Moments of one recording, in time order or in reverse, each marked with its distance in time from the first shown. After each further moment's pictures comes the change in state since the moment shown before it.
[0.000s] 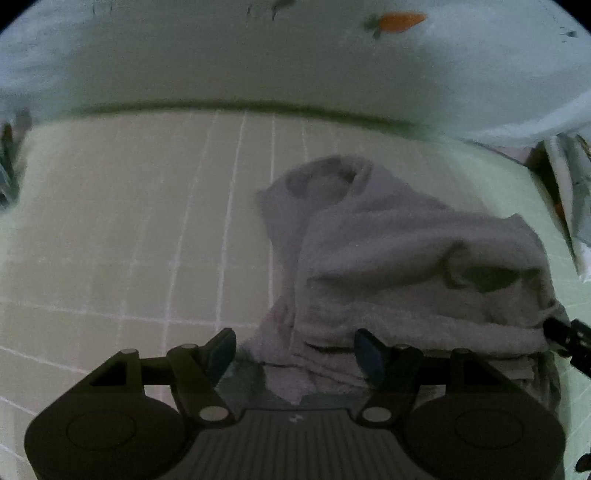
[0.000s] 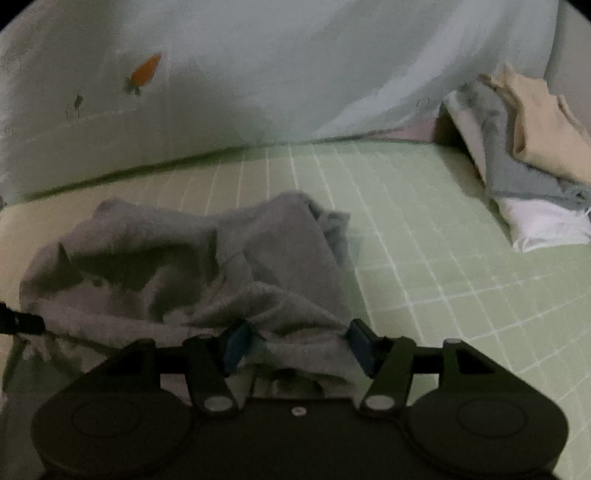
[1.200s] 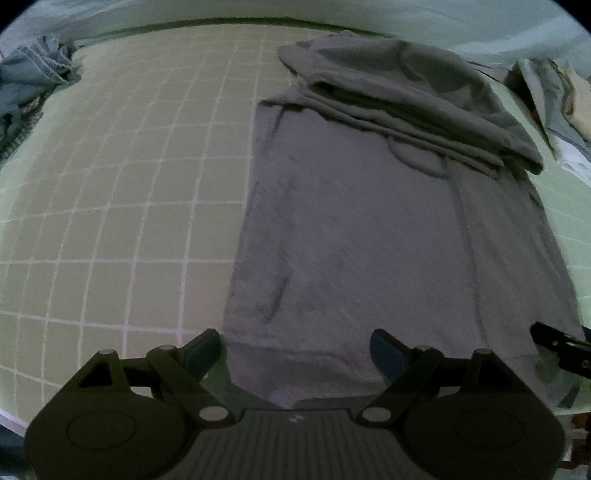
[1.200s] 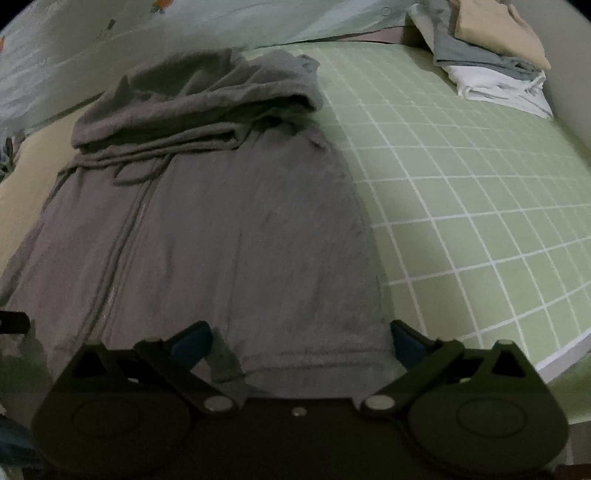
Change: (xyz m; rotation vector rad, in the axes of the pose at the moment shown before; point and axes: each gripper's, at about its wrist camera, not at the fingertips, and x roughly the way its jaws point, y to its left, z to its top) left arm -0.075 0.014 -0.190 0.000 0.187 0.003; right arm -0.103 -0.017 -0.160 0.033 0.246 0.009
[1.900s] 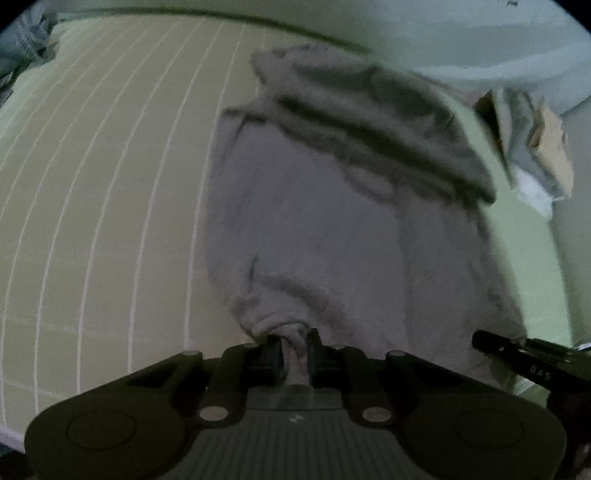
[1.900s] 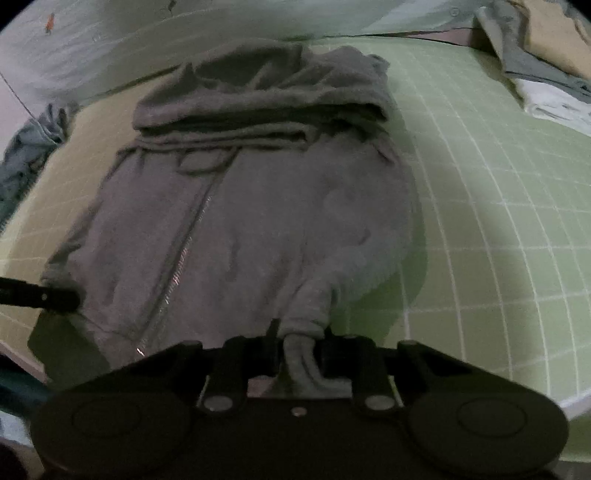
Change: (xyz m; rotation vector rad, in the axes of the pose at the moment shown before) left arm -0.018 0.003 0.032 -0.103 -0.011 -0.201; right arm -0.008 0.001 0.028 -0.085 0.054 0.210
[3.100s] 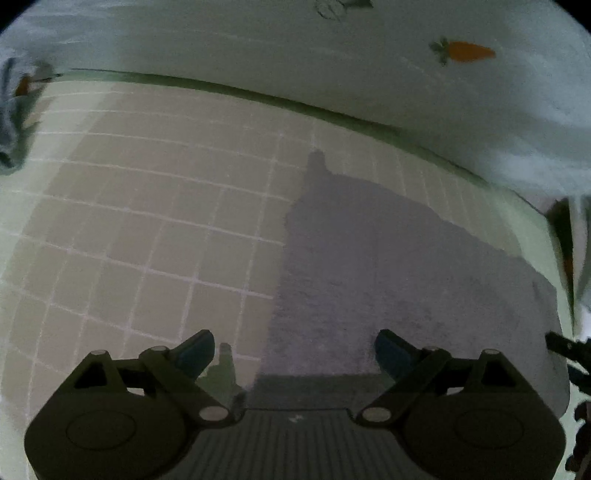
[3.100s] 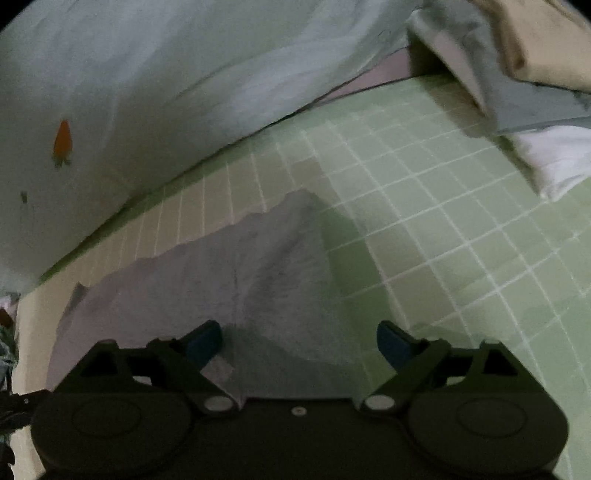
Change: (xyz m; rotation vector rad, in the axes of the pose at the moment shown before) left arm 0.085 0.010 0.191 -0.075 -0.094 0.125; right arm 0.090 -0.082 0.213 0.308 -0.138 -0.030
